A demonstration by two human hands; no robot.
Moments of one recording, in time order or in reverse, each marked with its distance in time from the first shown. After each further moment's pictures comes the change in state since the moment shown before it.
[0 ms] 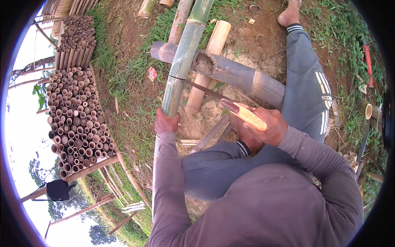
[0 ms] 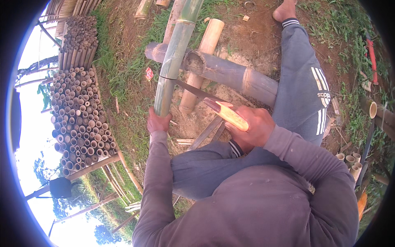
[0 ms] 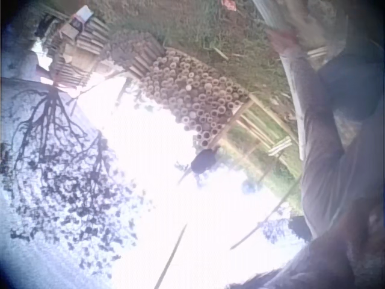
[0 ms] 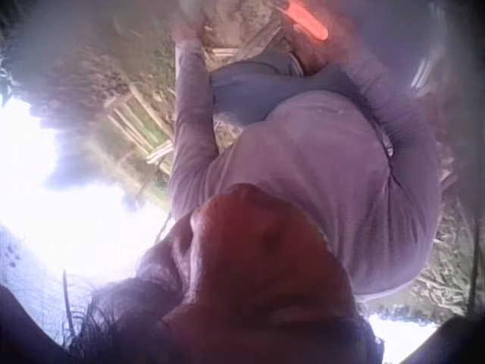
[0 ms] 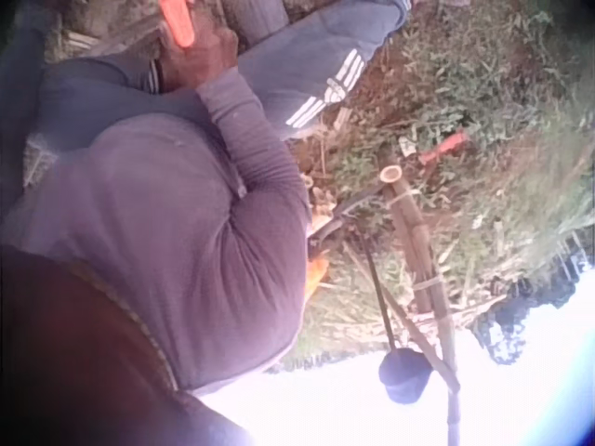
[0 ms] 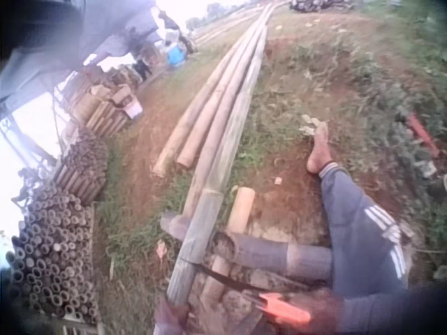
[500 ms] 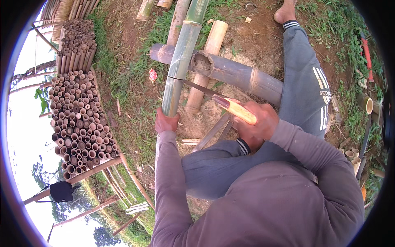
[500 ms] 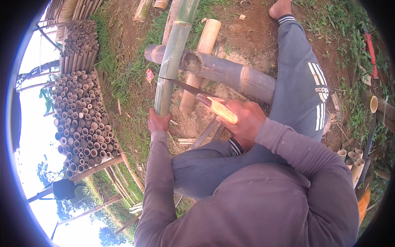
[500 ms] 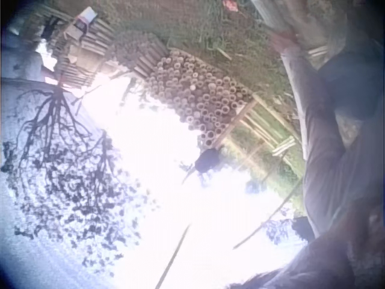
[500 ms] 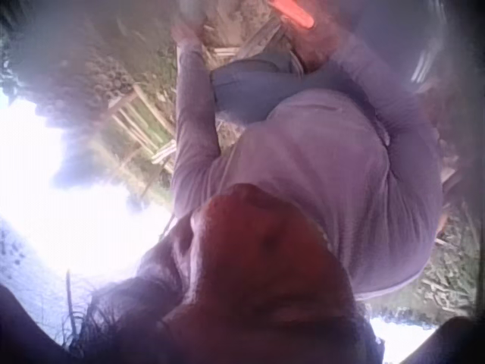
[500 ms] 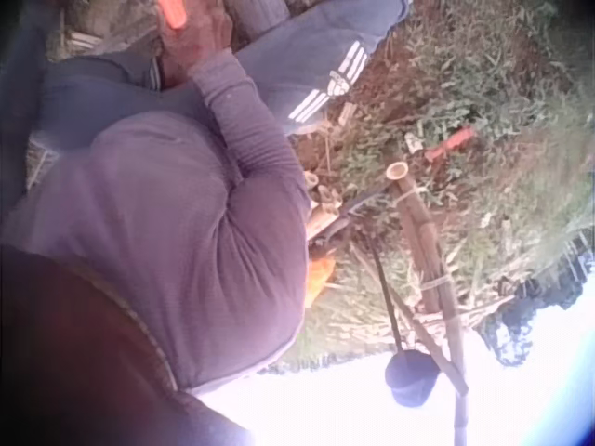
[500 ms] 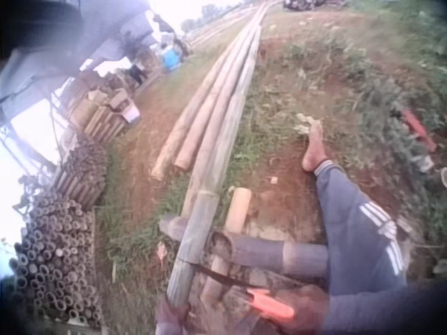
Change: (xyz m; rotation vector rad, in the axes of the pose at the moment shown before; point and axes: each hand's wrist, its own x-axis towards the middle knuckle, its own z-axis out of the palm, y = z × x) left_hand 0.005 -0.003 0.002 -0.012 -0.021 -0.006; right_hand 0.006 0.005 0.016 -0.025 0.013 0.014
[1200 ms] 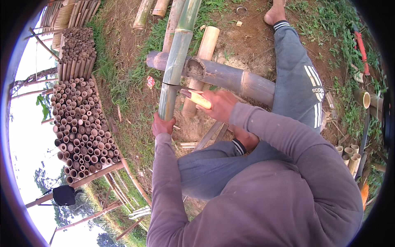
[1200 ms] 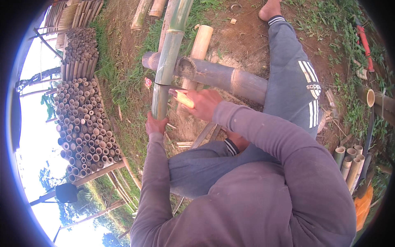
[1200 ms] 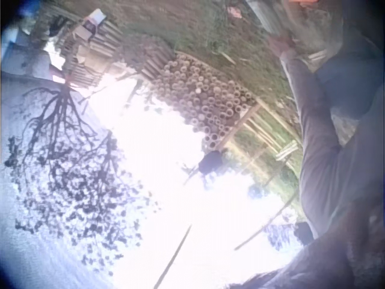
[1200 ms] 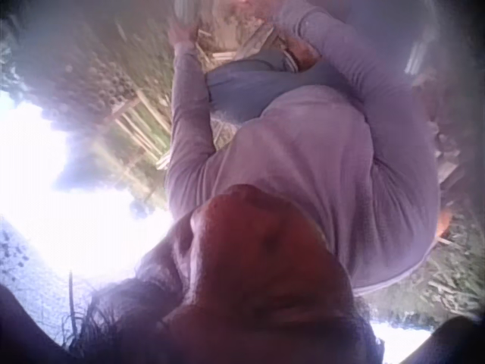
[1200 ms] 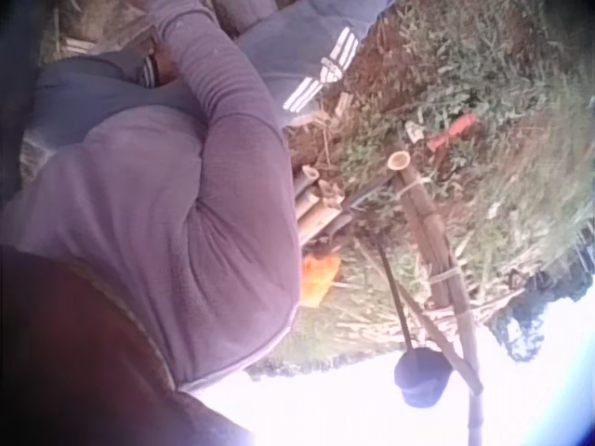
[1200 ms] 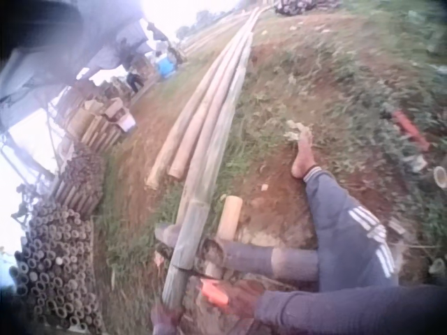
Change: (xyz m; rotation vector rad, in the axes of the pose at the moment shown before) left_hand 0.005 0.009 -0.006 0.018 -0.010 0.028; right_hand 0.075 0.008 0.051 -0.160 -0.081 0.058
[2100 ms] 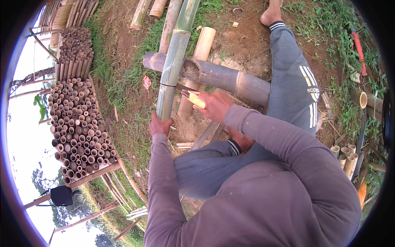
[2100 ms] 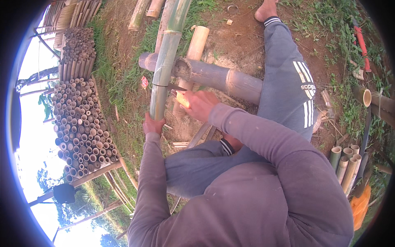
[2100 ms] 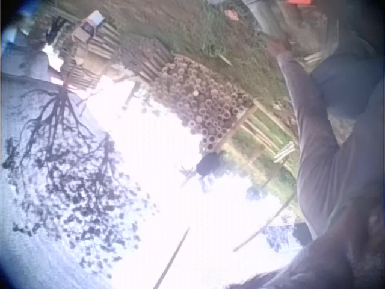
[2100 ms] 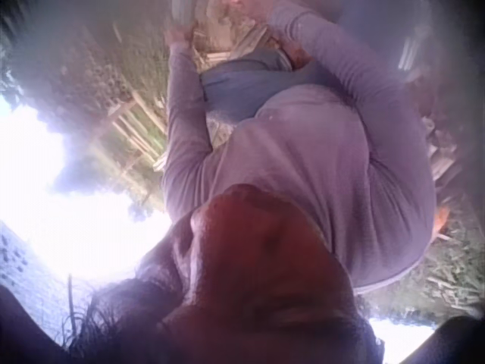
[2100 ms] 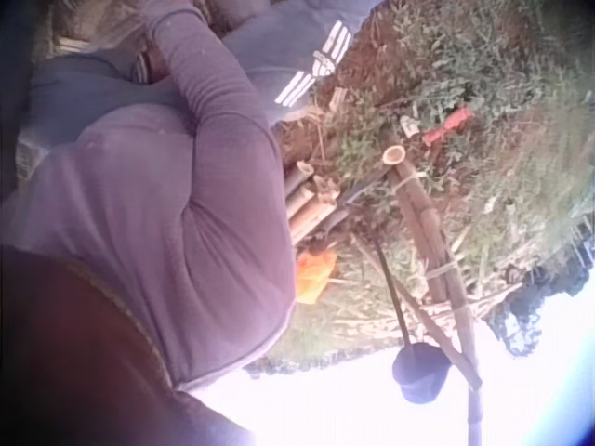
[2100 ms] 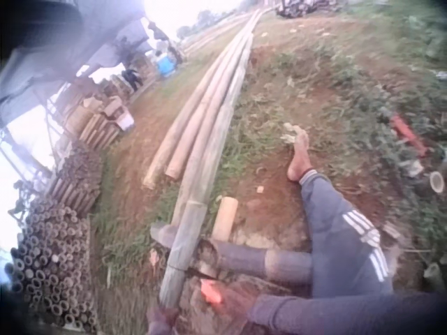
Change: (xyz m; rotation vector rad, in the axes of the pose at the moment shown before) left_hand -0.010 -0.001 0.003 0.001 -0.044 0.066; right_hand -0.002 0.002 0.003 -0.078 -0.084 0.092
